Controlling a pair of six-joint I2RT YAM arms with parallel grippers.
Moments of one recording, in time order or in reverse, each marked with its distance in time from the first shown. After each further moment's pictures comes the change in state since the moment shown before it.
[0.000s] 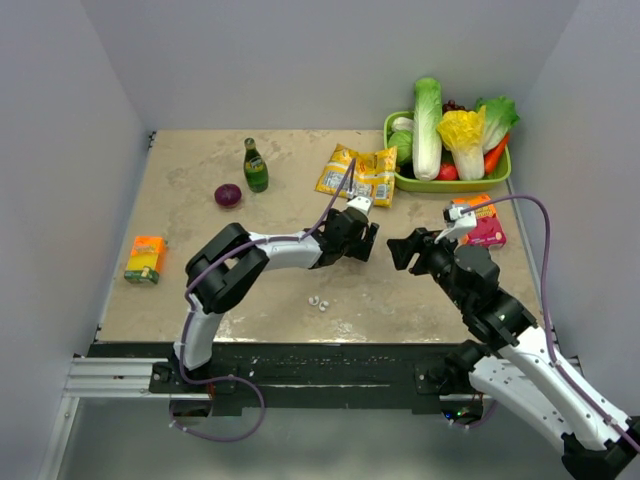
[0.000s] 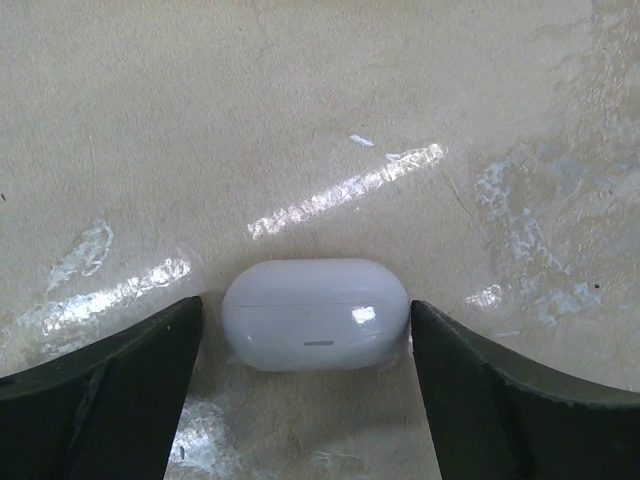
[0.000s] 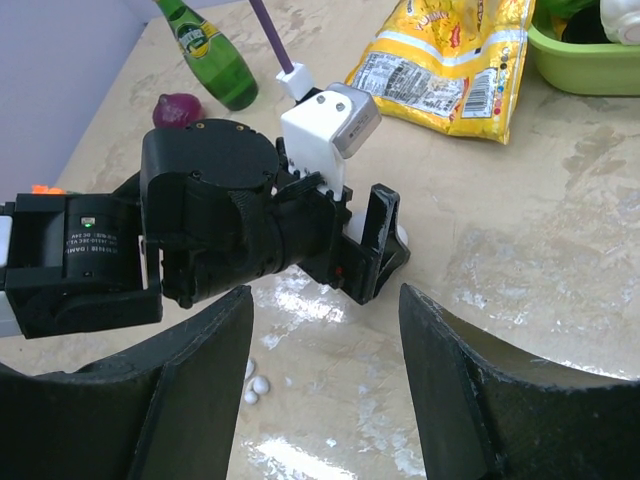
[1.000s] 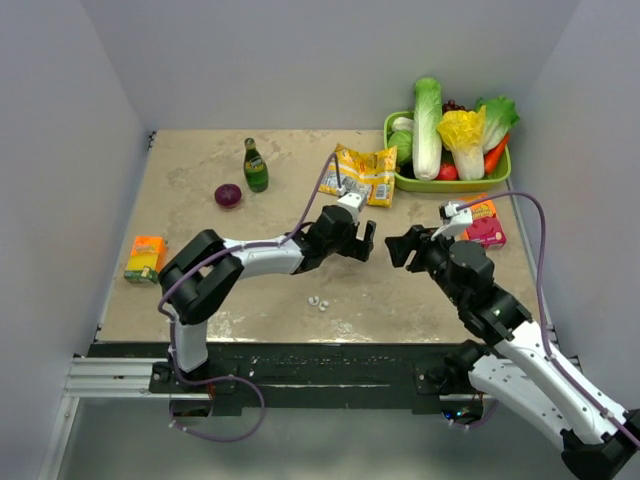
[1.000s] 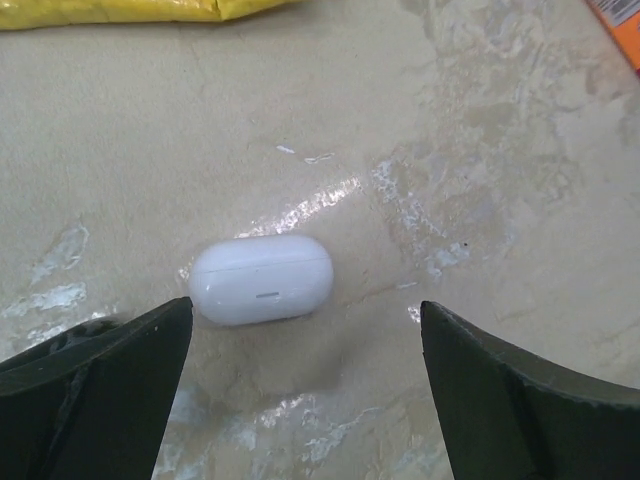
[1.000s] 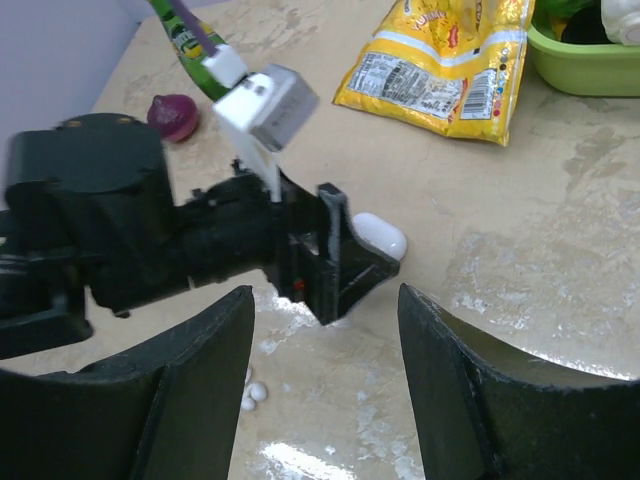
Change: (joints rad) left arm 0.021 -0.196 -0.190 0.171 0.164 -0.026; right arm 0.000 0.051 0.000 0.029 0.011 0.000
